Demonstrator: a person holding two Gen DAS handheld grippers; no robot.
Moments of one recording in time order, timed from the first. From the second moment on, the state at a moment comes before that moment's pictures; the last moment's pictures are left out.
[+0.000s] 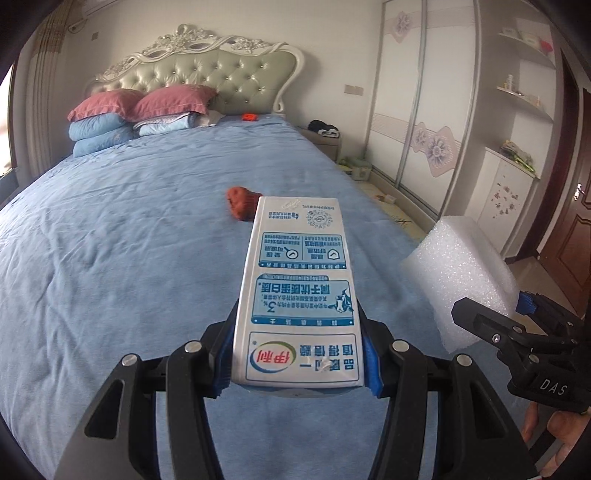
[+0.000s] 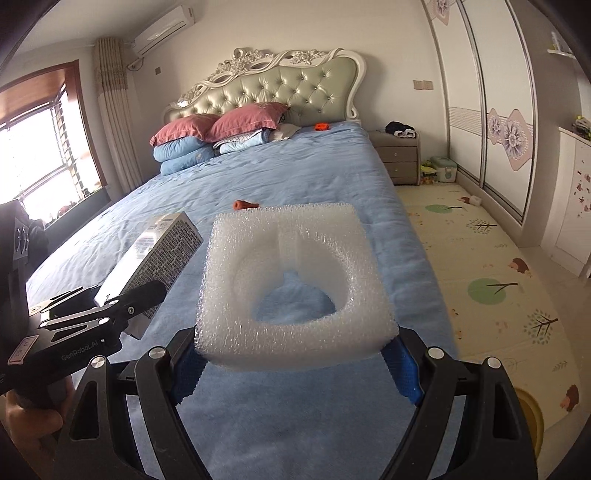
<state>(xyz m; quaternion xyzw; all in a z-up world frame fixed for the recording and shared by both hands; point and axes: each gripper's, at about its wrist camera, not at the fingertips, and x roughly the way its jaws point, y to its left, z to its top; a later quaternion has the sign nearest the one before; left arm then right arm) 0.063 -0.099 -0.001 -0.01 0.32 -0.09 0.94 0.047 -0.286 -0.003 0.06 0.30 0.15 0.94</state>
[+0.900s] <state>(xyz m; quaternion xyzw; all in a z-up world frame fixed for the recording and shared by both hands) 0.030 -0.387 -0.071 0.10 0.42 -0.35 0.83 -0.095 -0.522 -0.064 0.13 0.33 -0.08 0.93</state>
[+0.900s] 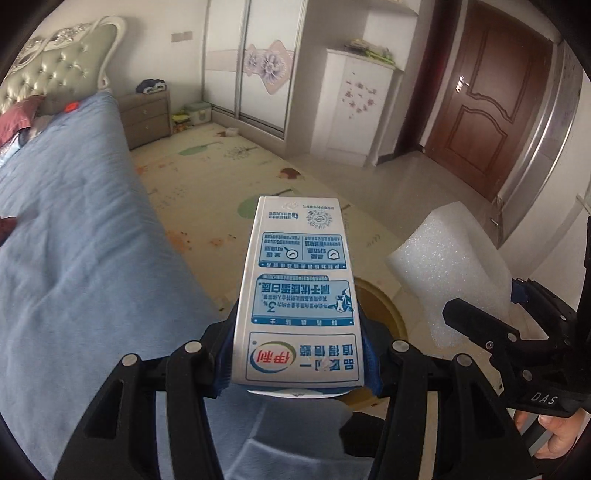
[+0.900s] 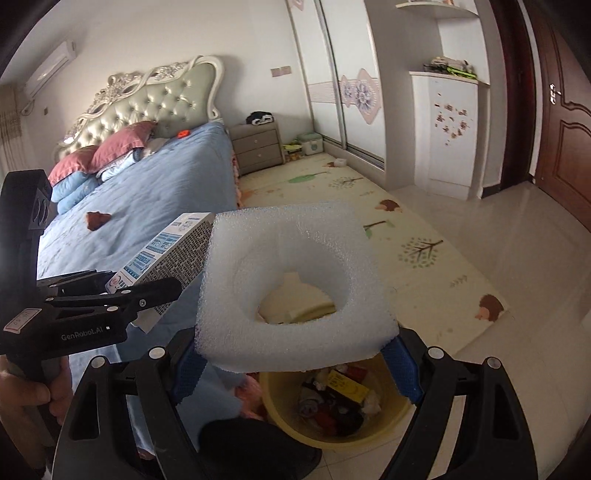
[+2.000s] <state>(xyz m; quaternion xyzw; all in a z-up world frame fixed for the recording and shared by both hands) 0.055 -0.483 -0.132 0.13 0.49 -0.36 0.78 -0.092 -0.571 -0.142 0.14 0.42 -0.15 0.88</state>
